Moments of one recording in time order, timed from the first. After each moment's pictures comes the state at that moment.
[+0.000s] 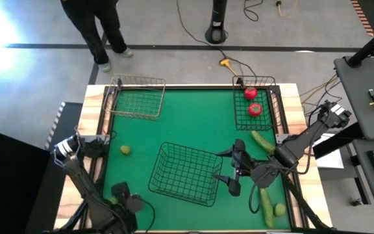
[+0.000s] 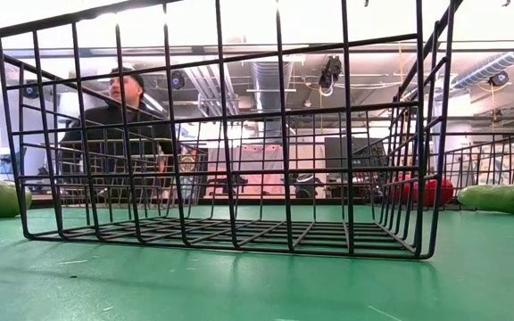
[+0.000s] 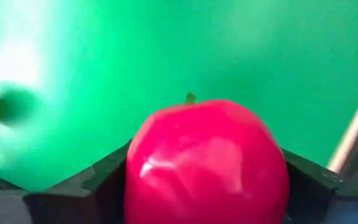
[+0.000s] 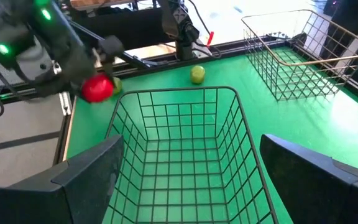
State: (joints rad) left arm -0.99 1.88 1.50 -1.30 -0.22 -1.30; right arm 0.62 1.36 1.17 -0.35 0.71 0.50
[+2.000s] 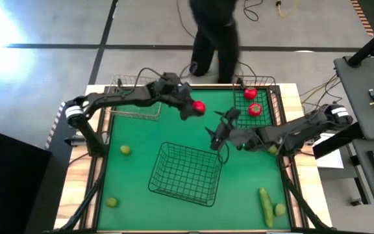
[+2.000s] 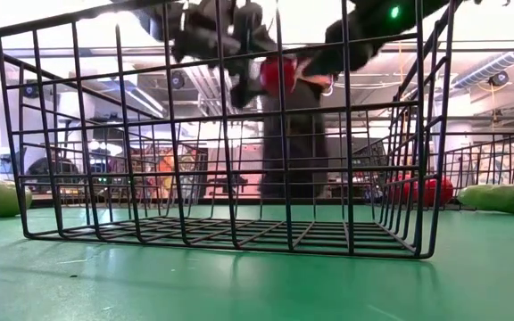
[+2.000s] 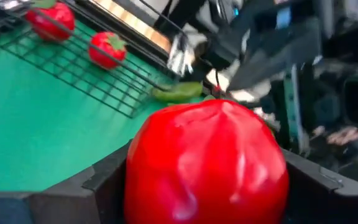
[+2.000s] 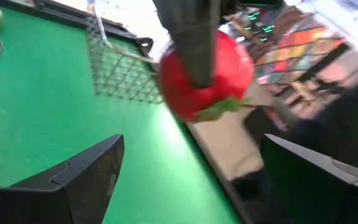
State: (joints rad) left arm 0.41 1.70 1.27 0.00 0.53 -0.41; right arm 0.16 1.34 0.81 0.13 0.84 -0.25
